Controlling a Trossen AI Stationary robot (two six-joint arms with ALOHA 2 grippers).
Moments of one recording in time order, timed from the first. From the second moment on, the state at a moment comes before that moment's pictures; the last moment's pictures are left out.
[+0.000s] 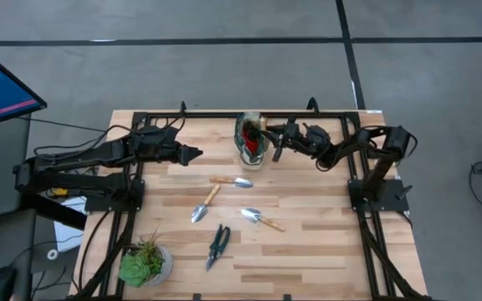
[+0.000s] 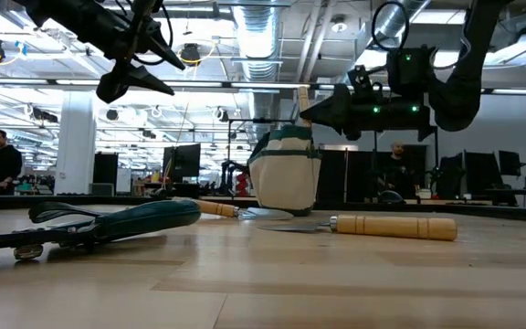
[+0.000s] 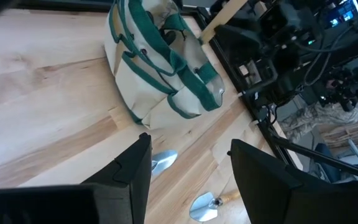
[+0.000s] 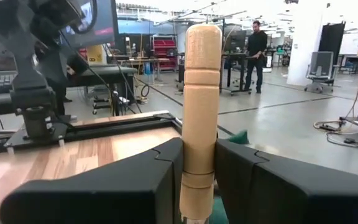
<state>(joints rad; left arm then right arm) 0.30 0.83 0.64 -0.26 -0.05 -0.86 -0.46 1.75 0.48 1.35 -0.08 0.02</state>
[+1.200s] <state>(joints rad) 0.29 0.83 0.64 -0.22 -0.05 -0.83 -0.47 1.60 0.48 1.12 -0.08 -0.05</state>
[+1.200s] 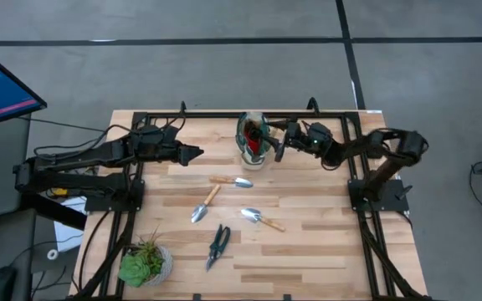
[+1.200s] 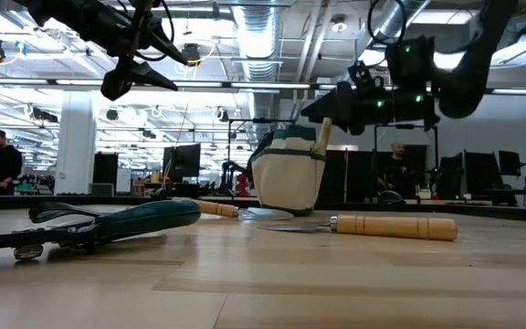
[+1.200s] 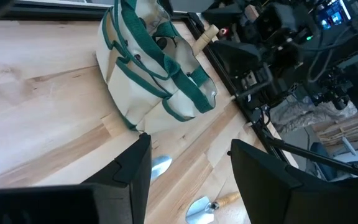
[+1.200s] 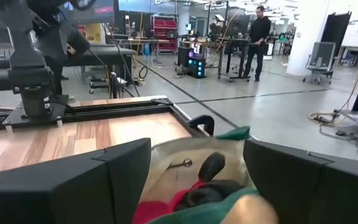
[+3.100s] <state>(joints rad) 0.19 1.73 1.00 -0.35 0.10 0.13 -0.01 1.27 0.96 -0.50 -0.03 0.22</state>
